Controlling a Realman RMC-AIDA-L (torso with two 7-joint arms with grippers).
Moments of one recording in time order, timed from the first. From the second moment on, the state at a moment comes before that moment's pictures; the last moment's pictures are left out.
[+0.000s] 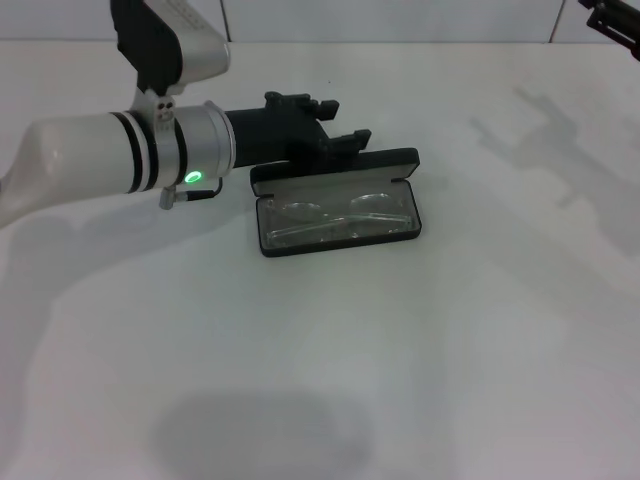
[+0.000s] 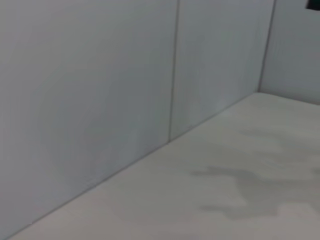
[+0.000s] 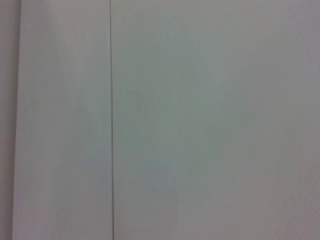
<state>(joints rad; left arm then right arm) -0.77 -2.09 1.27 0.42 1.49 0.86 -1.30 0.50 2.02 -0.84 -0.52 -1.15 -1.30 0.95</state>
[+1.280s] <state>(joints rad) -0.68 -2.09 1.33 0.43 1.42 0.97 -1.18 0.52 2.01 -0.90 -0.51 -1.15 -1.26 0.92</state>
